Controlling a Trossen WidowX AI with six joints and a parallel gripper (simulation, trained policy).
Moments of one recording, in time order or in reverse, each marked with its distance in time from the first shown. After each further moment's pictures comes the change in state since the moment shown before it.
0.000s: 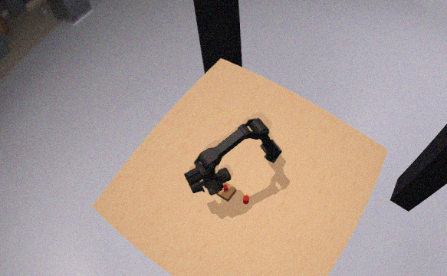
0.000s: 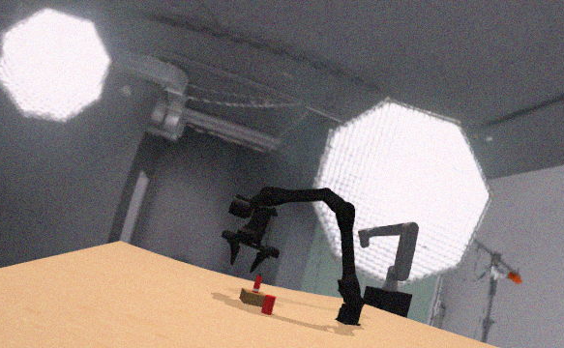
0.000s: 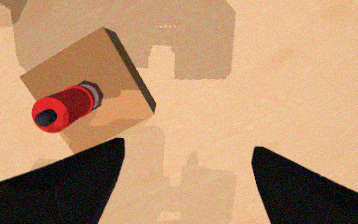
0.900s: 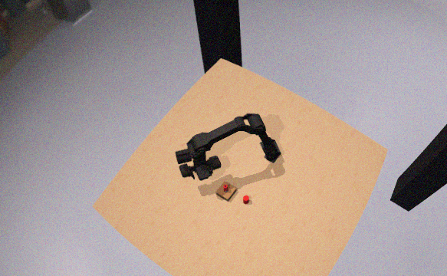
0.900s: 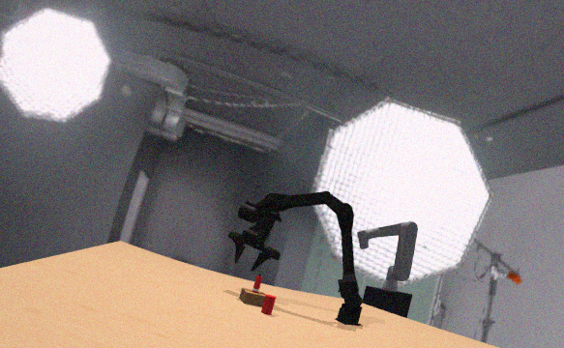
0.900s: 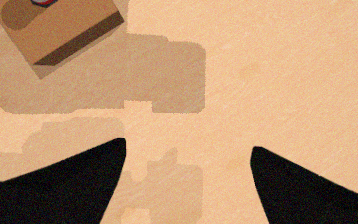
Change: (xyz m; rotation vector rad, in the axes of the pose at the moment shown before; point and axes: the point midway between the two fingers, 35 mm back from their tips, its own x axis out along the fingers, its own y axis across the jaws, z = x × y) arm -0.006 -0.017 -0.080 0.044 -0.049 -0.073
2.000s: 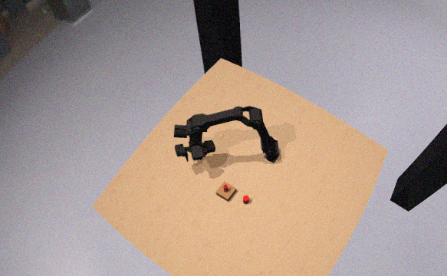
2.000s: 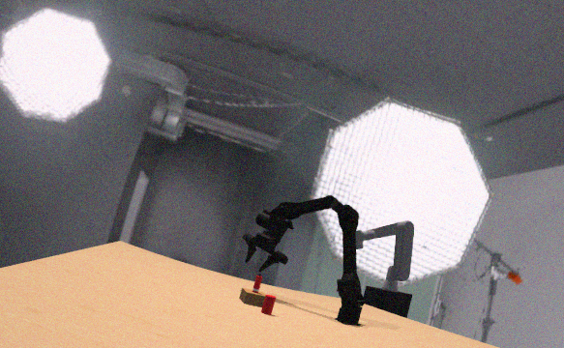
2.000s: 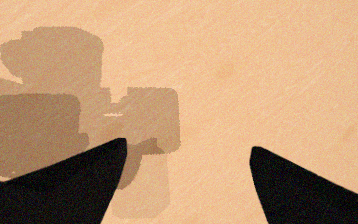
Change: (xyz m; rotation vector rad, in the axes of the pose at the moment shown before) arm -0.016 0.002 -0.096 0.056 -0.053 -0.122
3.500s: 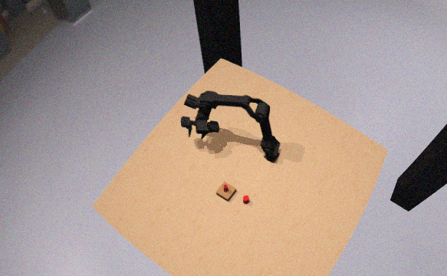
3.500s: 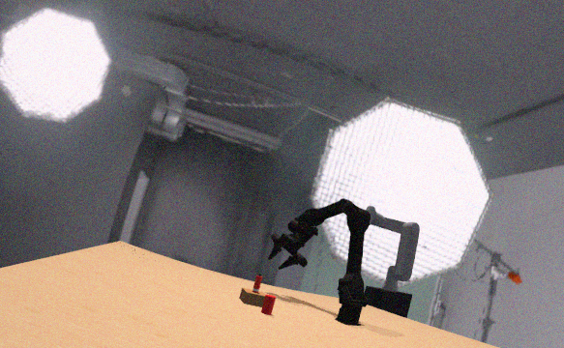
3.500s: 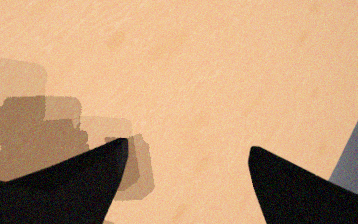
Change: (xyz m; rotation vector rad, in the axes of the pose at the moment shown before) arm -0.057 0.036 -0.097 0.154 -0.047 -0.207
